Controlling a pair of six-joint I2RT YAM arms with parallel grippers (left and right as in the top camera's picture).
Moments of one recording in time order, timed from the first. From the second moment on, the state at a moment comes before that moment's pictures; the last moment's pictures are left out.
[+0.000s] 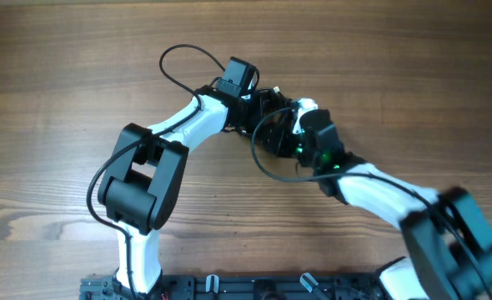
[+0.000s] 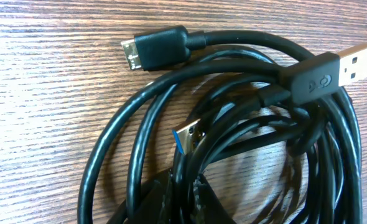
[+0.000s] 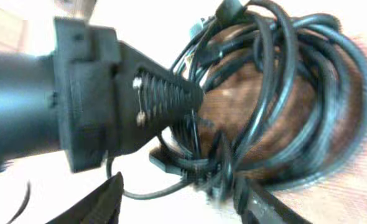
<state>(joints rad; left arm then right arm) -0.47 2.09 1.36 -0.38 0.17 -0.47 0.49 1.59 0.65 0.28 -0.19 0.68</state>
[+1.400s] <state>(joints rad) -0.47 2.09 1.36 -0.38 0.17 -0.47 0.50 1.68 0.65 0.24 -0.09 0.74</state>
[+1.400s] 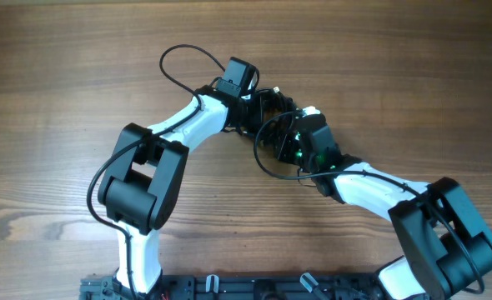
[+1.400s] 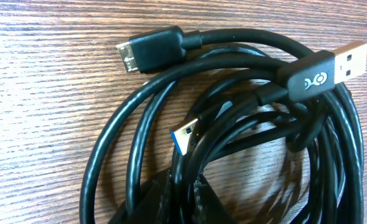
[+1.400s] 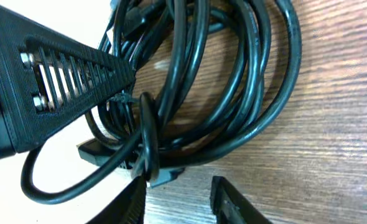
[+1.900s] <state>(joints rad) -0.47 2.09 1.36 -0.38 0.17 -0.47 0.50 1.68 0.65 0.27 -0.02 0.74</state>
